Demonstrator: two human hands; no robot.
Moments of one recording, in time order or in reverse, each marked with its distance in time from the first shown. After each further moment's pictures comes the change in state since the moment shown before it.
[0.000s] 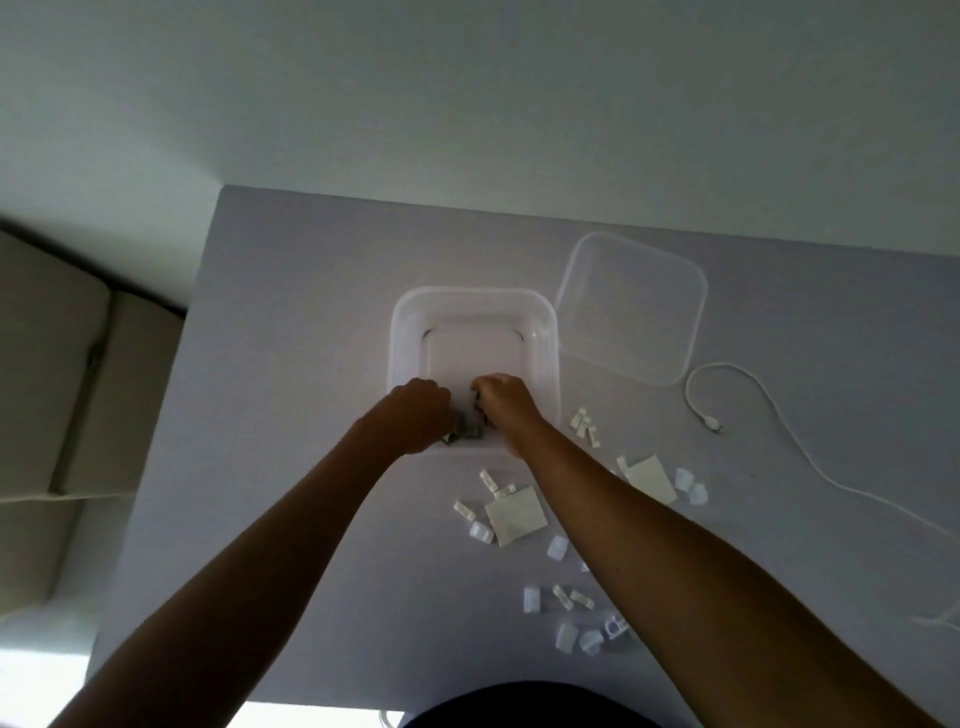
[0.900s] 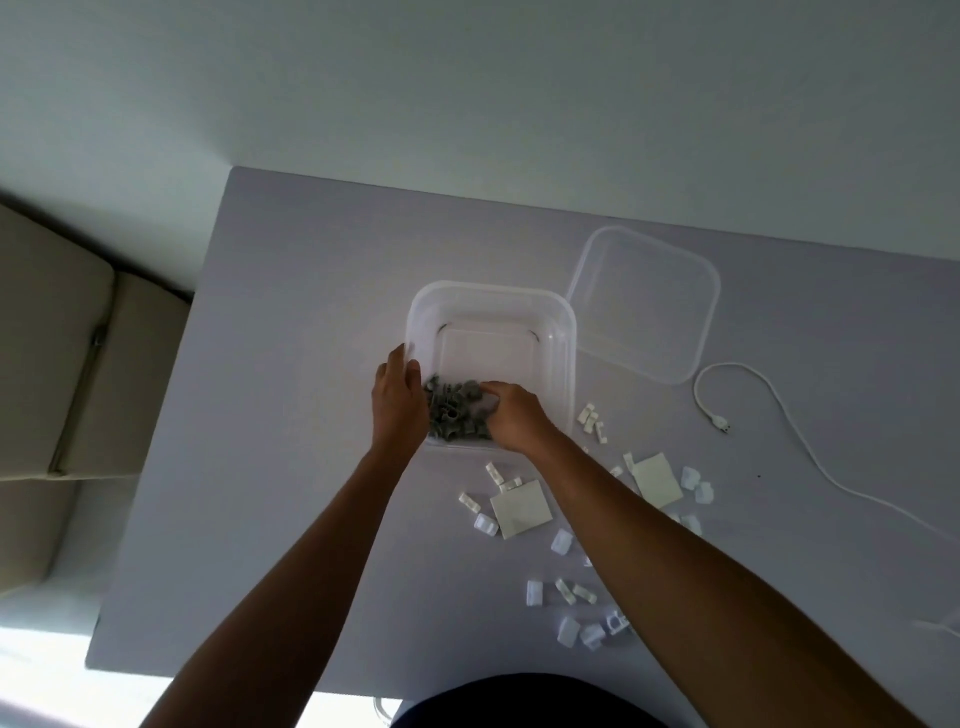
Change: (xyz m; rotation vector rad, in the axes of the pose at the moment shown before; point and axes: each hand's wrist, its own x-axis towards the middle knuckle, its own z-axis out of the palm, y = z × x) left_hand -0.006 -0.004 0.039 -0.937 0.637 -0.499; right_hand -0.024 0.014 -0.006 -0.535 -0.120 -0.258
